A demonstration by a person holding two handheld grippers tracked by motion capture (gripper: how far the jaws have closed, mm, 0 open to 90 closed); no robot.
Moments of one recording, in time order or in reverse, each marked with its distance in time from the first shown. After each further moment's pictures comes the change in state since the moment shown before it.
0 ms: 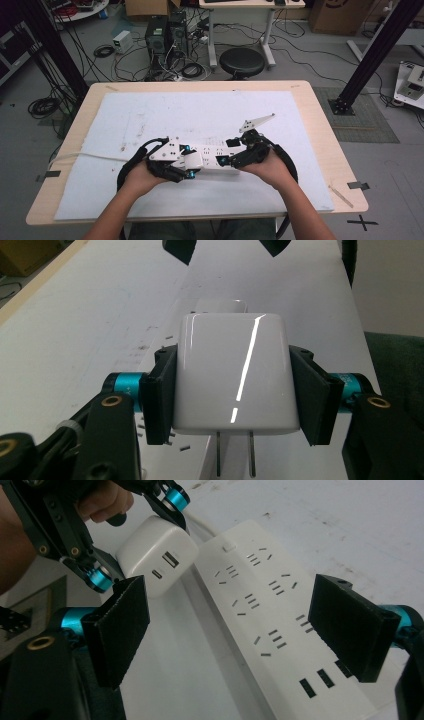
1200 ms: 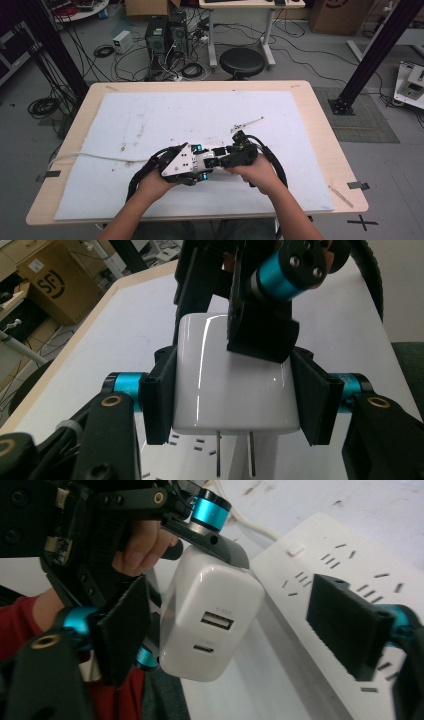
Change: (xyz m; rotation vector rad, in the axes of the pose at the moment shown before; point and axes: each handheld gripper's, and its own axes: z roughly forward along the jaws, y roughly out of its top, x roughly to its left) left arm -0.022 0.019 0.016 -0.074 0.113 0.167; right arm 0.002 -0.002 0.031 -0.031 0.241 0.186
